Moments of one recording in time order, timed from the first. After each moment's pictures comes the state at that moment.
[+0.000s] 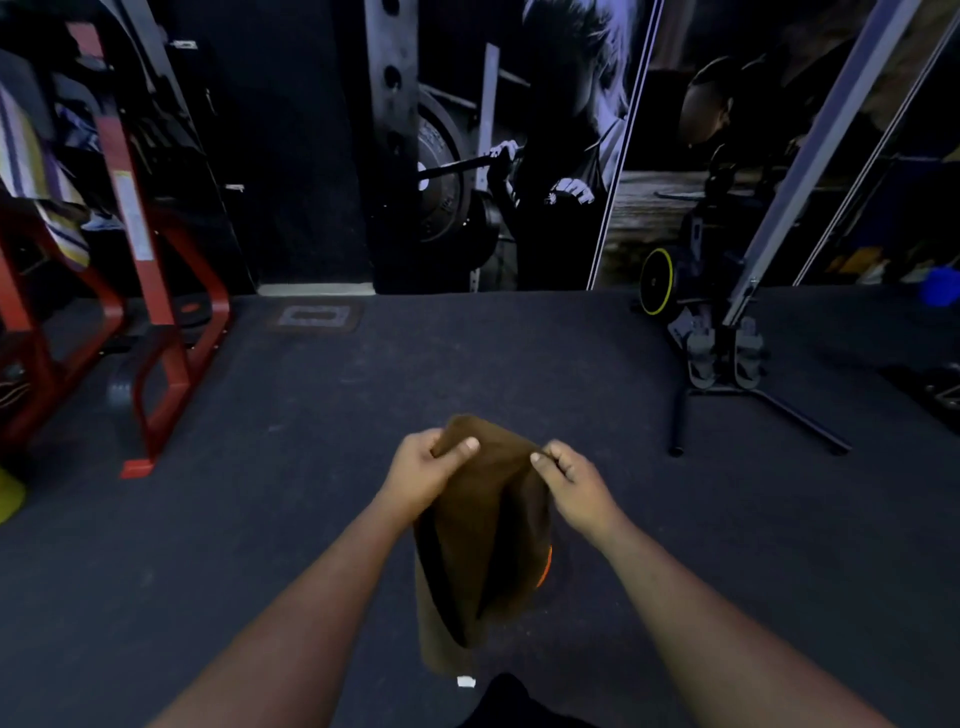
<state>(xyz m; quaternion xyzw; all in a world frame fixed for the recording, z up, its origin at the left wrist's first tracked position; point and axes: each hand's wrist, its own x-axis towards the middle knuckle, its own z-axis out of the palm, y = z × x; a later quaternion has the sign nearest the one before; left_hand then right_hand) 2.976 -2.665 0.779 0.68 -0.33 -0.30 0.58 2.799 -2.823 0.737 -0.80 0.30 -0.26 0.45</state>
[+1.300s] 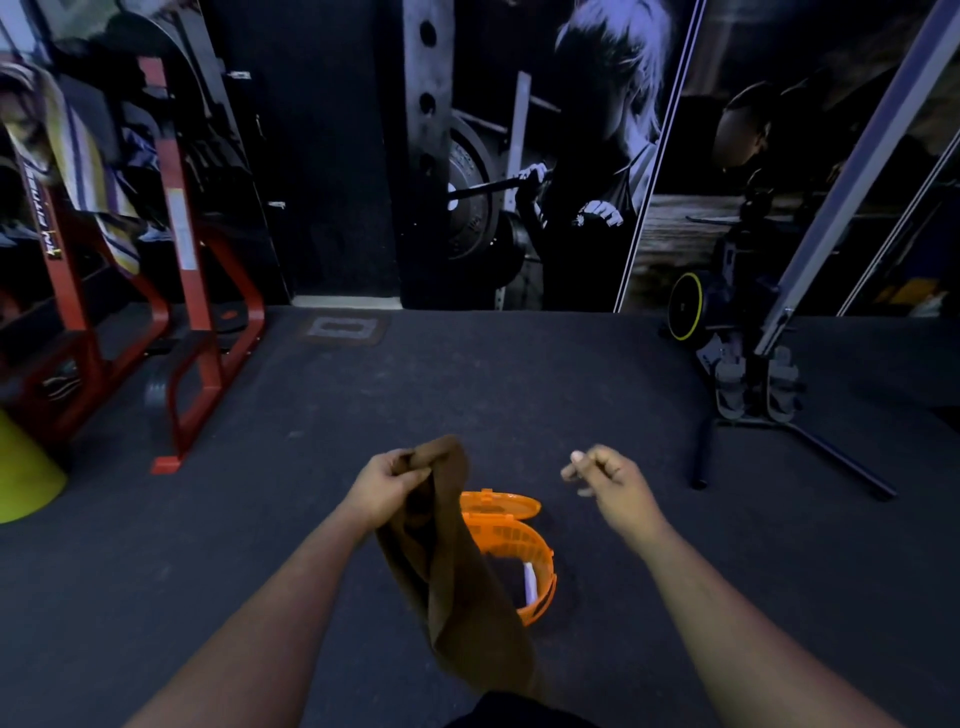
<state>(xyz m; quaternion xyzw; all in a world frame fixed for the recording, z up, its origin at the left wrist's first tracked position) 2.999 -2.667 0.753 0.75 -0.25 -0.30 0.54 2.759 -2.889 0.756 -0.75 0.31 -0.25 0.53</state>
